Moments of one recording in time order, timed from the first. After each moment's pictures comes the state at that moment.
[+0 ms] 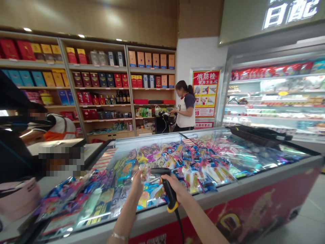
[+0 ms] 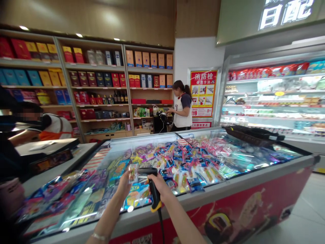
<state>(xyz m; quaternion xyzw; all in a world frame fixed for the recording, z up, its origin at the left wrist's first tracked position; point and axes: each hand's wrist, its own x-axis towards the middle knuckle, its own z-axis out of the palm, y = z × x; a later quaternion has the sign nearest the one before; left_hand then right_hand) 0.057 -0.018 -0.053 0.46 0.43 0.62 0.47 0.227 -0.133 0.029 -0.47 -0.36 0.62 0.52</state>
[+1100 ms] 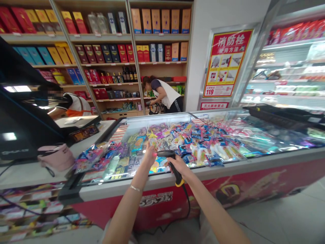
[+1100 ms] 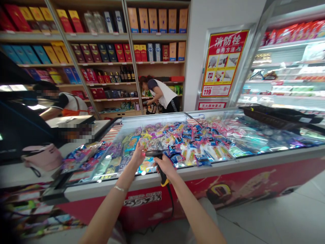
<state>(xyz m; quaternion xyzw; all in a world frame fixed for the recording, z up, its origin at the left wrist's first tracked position) 0.071 -0.048 -0.022 0.32 0.31 0.62 0.64 0.214 -0.149 0.006 -0.52 -0.44 0.56 0.47</state>
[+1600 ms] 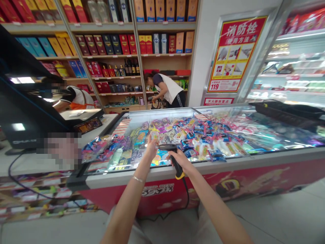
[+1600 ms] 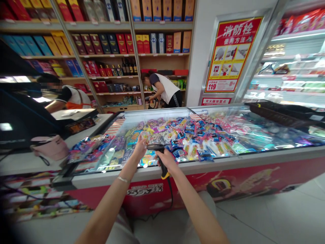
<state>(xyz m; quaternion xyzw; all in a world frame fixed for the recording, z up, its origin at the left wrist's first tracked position) 0.070 -0.055 -0.015 0.33 0.34 0.63 0.62 0.212 -0.151 0.009 -0.51 -0.42 0.58 0.47</state>
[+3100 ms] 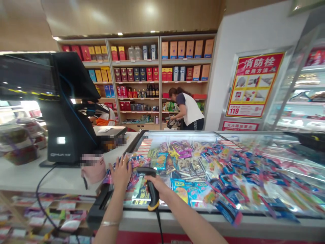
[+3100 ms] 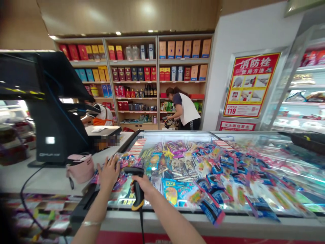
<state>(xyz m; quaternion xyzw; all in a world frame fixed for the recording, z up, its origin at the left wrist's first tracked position) -0.212 -0.054 -0.017 0.55 0.72 0.33 -0.25 -0.031 -0.072 -0.012 -0.37 -0.39 0.75 0.38</state>
